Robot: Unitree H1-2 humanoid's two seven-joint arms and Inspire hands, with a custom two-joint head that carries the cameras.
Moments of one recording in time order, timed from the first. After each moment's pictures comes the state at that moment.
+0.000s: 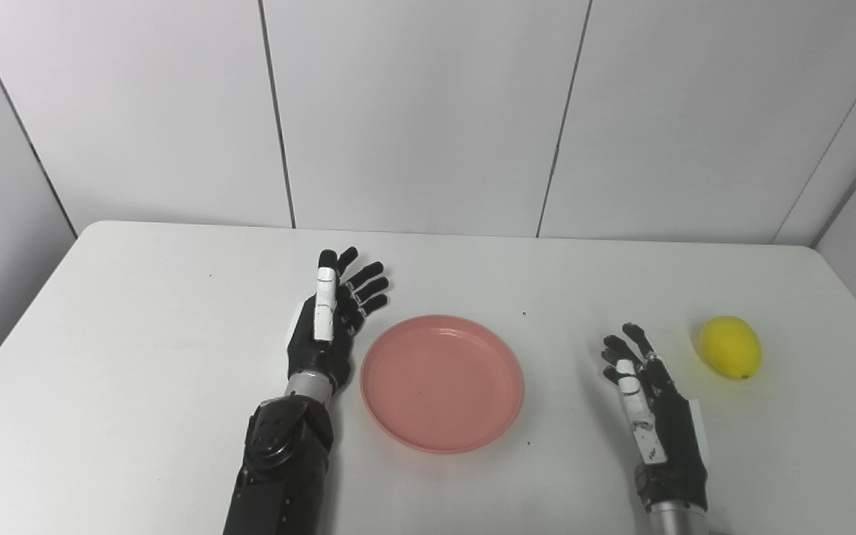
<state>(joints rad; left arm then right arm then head) -0.42 -0.12 0.13 0.34 -0.22 0.14 -0.03 0.01 0.02 -0.07 -0.09 -0.08 -0.08 -0.08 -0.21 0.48</state>
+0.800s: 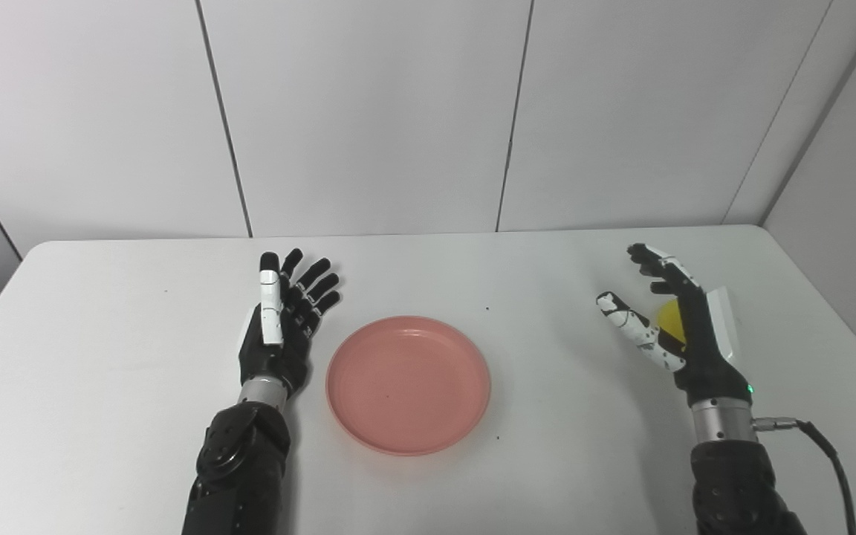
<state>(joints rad) -0.44 -0.10 0.15 0.38 -0.29 0.14 -0.06 -0.15 -0.21 -0.10 -0.16 -0.53 0.03 -0.13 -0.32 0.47</state>
